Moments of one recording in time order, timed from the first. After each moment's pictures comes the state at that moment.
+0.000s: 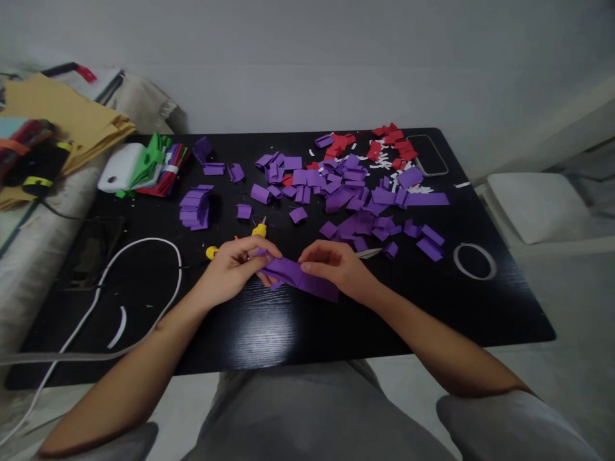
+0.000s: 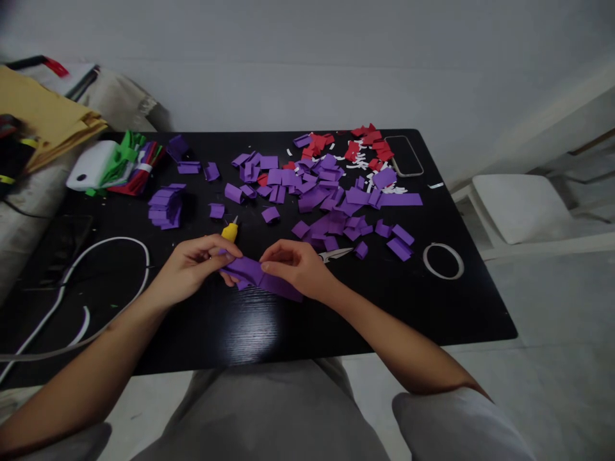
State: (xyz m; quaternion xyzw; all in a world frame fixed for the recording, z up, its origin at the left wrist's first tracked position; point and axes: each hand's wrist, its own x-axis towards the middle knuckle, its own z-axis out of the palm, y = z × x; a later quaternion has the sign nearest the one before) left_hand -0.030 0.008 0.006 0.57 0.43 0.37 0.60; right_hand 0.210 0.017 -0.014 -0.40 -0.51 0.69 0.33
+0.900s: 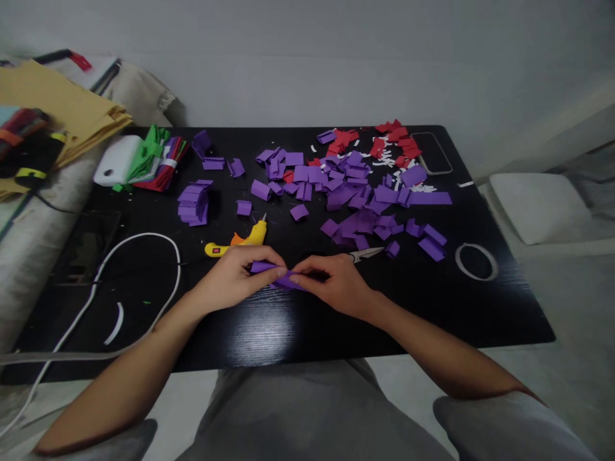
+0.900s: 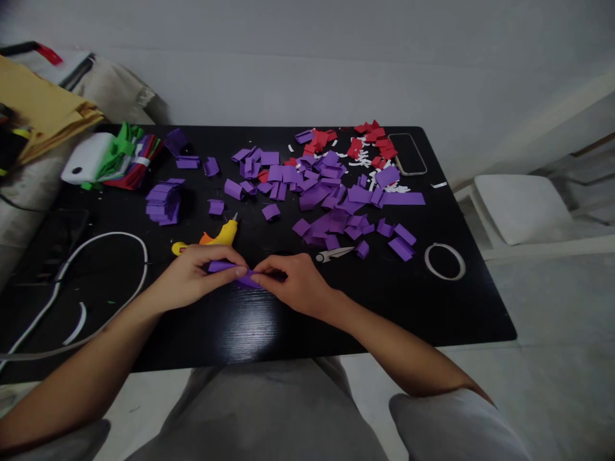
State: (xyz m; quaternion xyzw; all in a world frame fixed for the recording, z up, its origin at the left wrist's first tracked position) left_hand -0.032 0.004 0.009 0.73 0.45 0.26 0.45; right_hand 0.205 -0.002 -0.012 -0.41 -0.70 0.50 0.30
